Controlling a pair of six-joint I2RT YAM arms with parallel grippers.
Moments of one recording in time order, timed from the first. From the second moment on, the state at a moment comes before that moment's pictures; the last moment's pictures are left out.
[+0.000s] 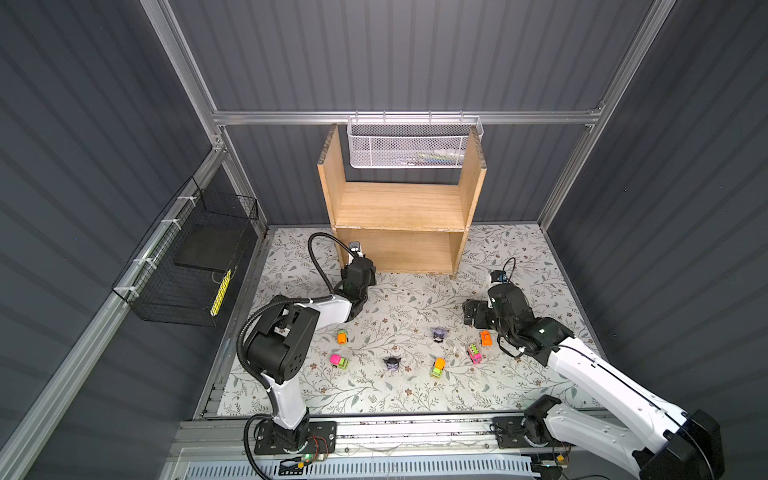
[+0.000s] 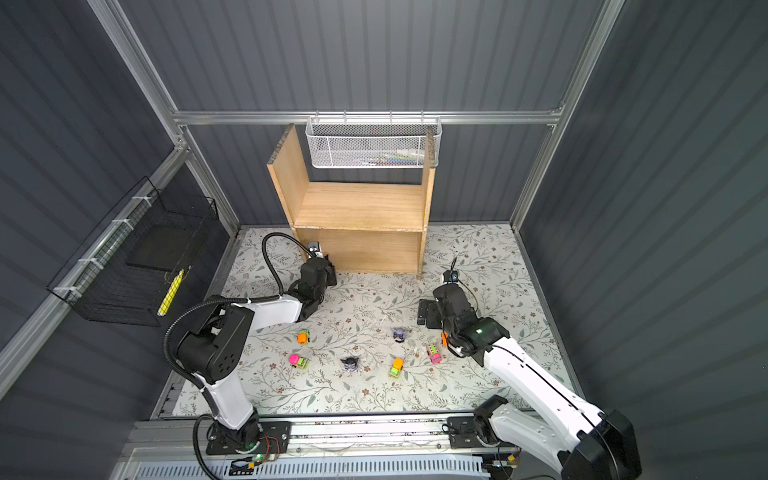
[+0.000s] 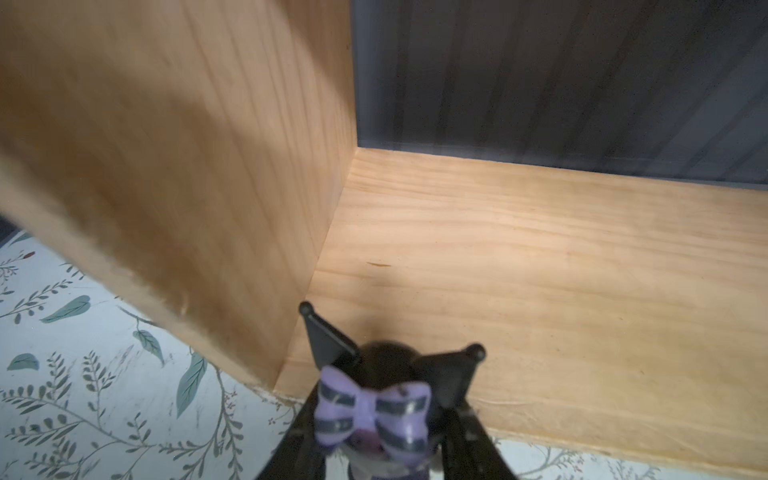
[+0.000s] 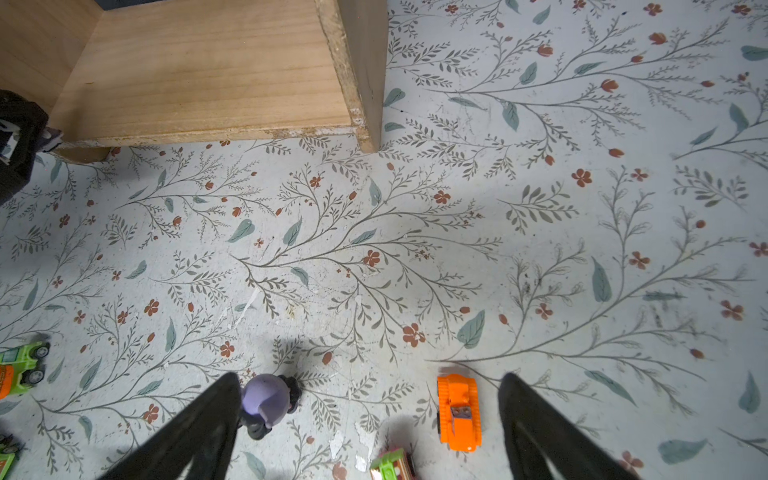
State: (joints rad) left arm -0.48 1.83 0.96 0.43 -0.46 -0.24; right arm 0.53 1.00 0.74 -0.50 0.26 0.47
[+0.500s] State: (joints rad) left arm -0.45 1.94 1.02 0.55 -0.43 -0.22; right arm 0.51 1.04 0.74 -0.45 0.25 0.46
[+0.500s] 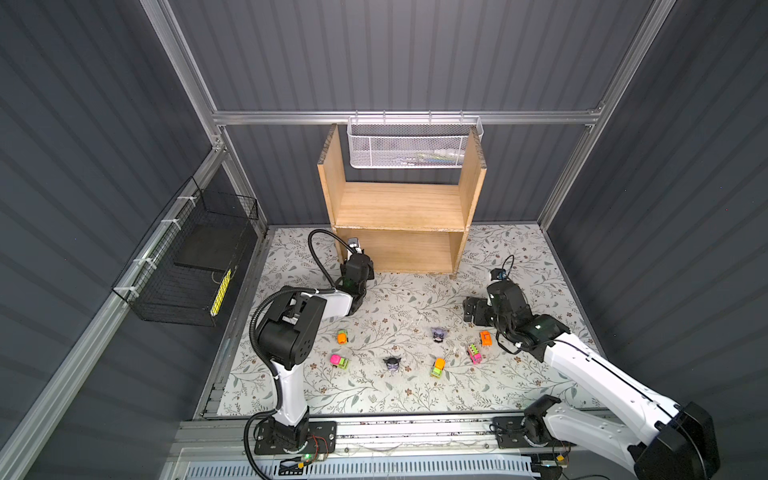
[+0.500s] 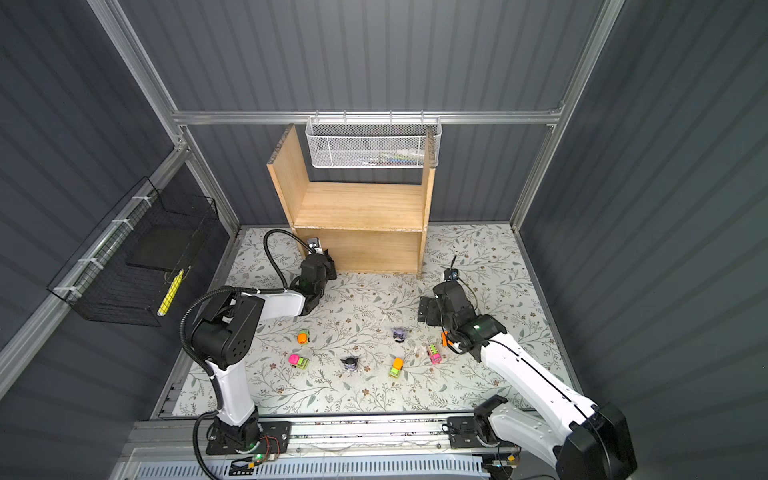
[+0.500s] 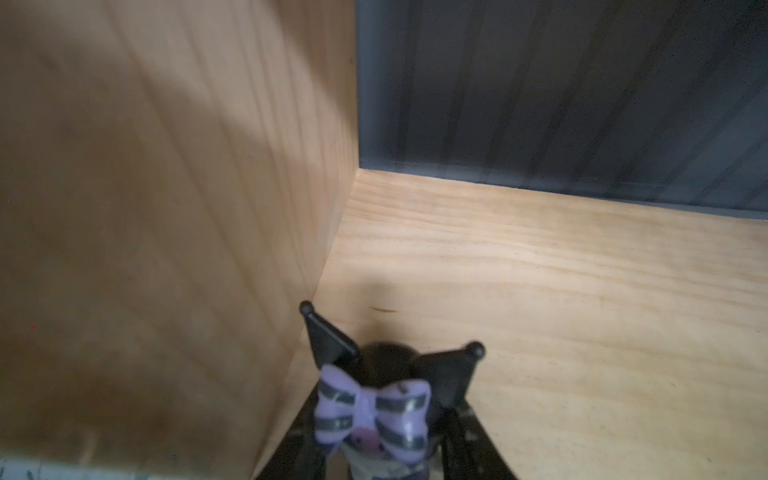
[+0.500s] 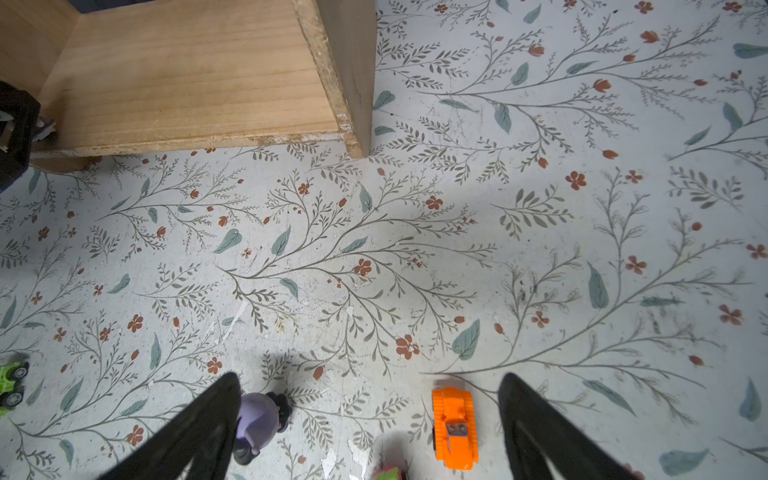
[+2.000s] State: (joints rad) left arm -0.57 1.38 0.94 0.01 -0.41 -0.26; right arm 0.48 1.05 0.72 -0.39 0.13 0.46
